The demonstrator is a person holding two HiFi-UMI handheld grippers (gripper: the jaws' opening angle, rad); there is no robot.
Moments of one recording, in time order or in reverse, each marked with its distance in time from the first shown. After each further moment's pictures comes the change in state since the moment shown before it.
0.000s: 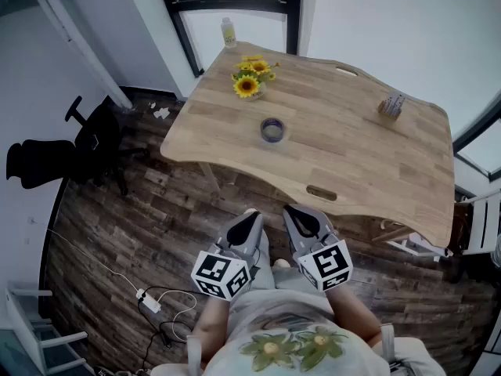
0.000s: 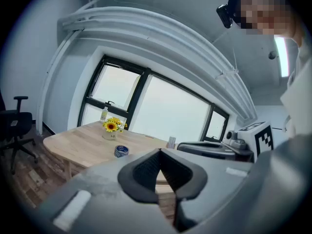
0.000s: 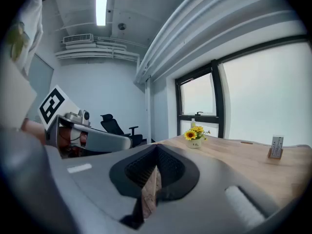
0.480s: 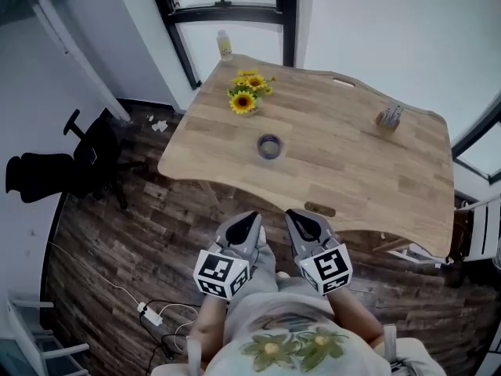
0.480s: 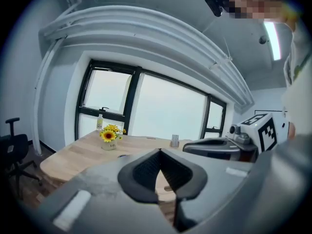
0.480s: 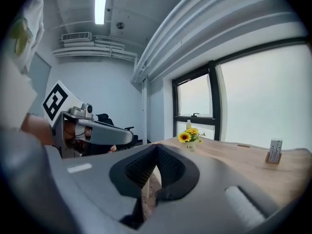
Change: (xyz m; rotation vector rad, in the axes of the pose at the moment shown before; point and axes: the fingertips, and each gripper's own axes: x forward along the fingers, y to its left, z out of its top) left arm 0.040 0.019 0.022 0.149 0.034 -0.006; right arm 0.019 -0.036 0.002 -0.006 -0.001 -0.034
